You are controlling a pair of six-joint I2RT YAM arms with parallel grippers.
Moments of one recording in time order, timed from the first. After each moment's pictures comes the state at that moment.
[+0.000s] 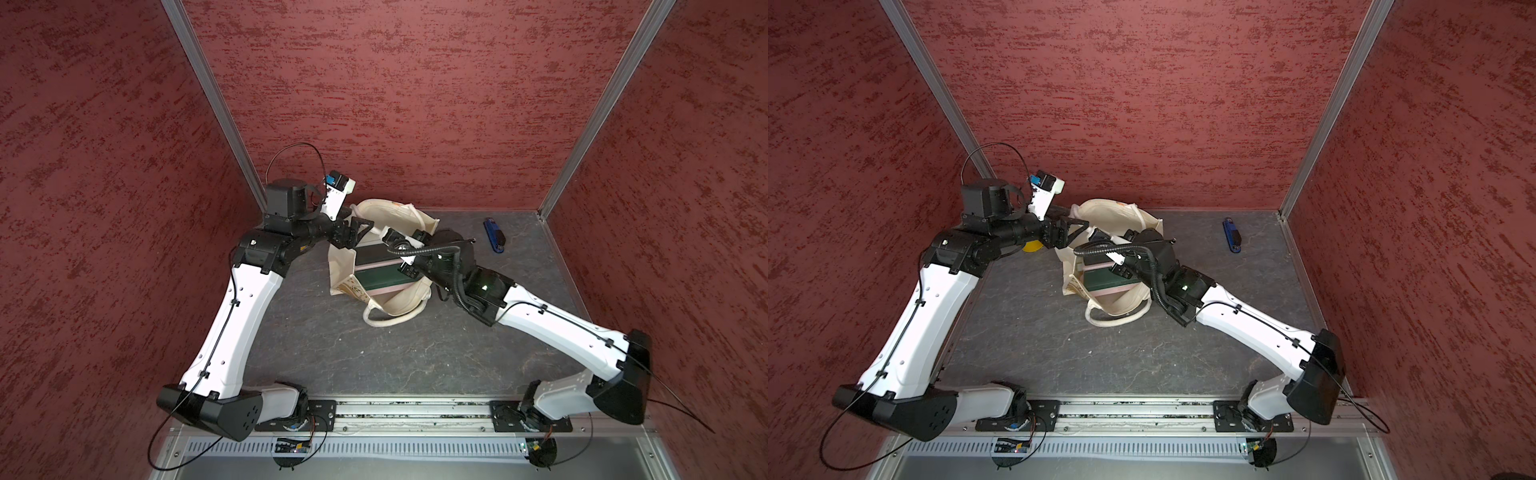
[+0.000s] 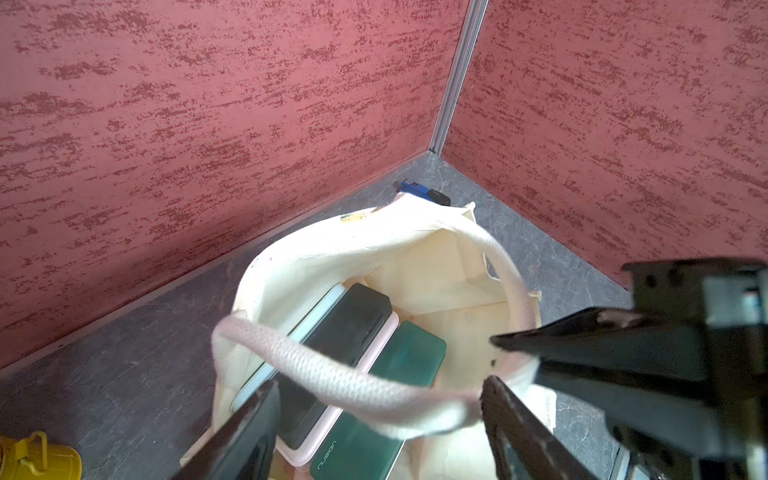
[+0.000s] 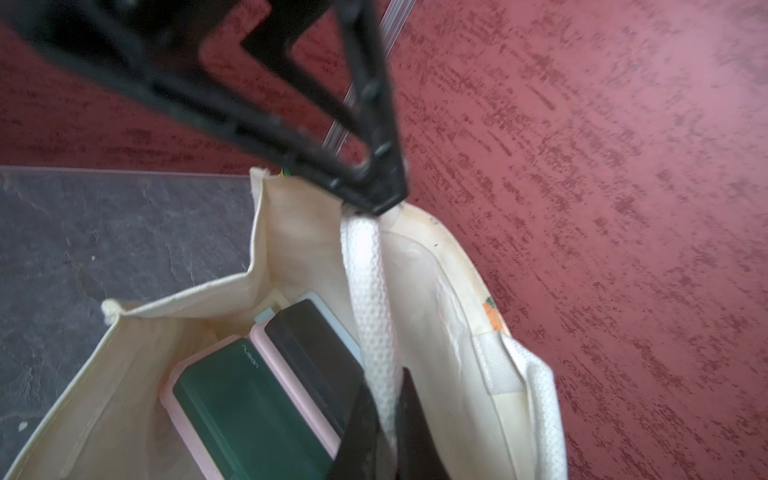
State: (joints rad) left arm -0.24 1.30 1.62 -0.78 0.51 0.13; right arm 0.91 1.41 1.34 -0.08 0.19 -0.50
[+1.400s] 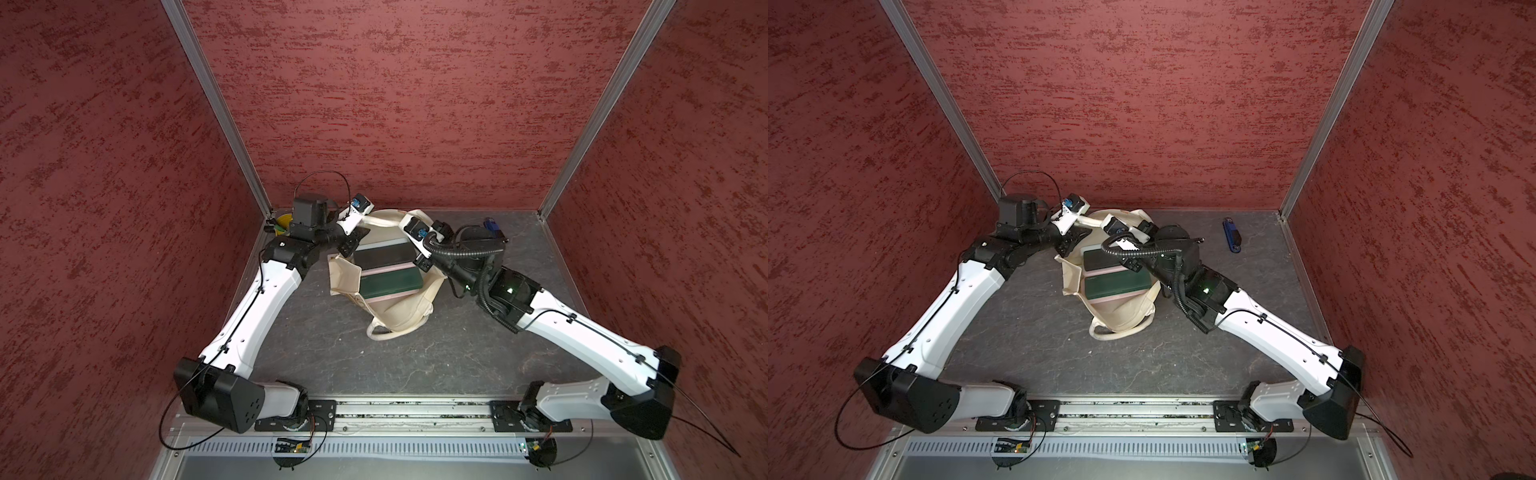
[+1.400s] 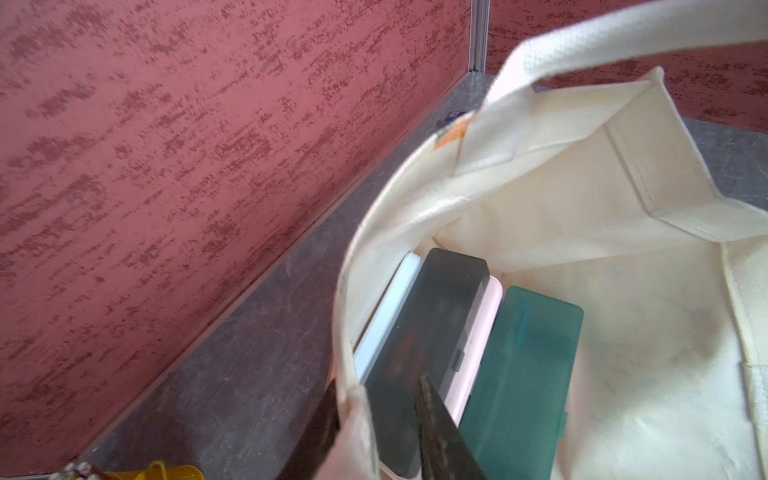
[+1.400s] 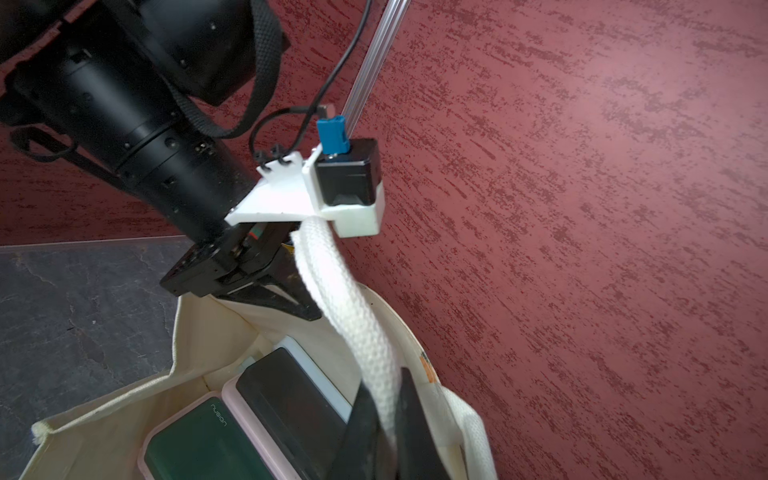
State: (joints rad) left arm -0.28 1.34 1.38 -0.57 0.38 0.47; right arm 0.87 1.32 1.34 -0.04 0.13 -0.47
